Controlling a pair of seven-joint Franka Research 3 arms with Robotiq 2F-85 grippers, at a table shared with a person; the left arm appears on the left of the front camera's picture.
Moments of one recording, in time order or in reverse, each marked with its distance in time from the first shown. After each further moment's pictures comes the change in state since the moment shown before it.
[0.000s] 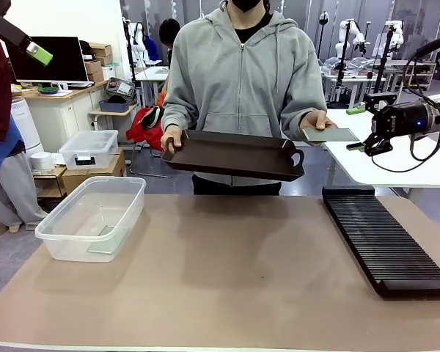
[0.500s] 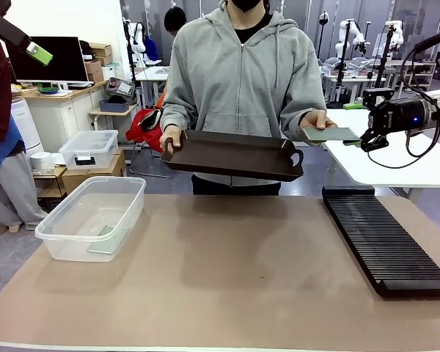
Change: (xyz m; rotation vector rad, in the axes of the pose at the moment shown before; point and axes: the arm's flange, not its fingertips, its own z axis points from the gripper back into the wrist) left arm 0.000 0.000 0.000 0.000 0.000 0.000; right arm 0.005 0.011 -0.010 0.015 0.009 0.024
